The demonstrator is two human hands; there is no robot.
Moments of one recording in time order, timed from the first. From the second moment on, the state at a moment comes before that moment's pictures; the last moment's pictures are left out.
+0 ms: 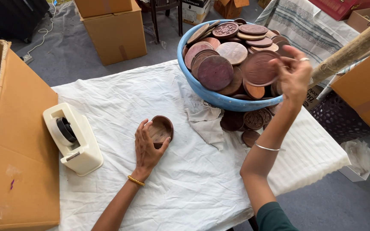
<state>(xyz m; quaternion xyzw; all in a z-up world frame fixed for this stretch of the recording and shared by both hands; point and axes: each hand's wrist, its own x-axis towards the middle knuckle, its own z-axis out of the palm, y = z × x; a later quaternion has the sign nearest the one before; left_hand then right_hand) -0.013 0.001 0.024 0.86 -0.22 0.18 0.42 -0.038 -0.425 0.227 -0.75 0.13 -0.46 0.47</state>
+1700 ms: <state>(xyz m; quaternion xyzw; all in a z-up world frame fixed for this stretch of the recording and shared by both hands) -0.016 0.002 0.029 0.86 -0.23 0.21 0.40 -0.080 -0.623 0.063 -0.72 0.58 -0.19 0.32</state>
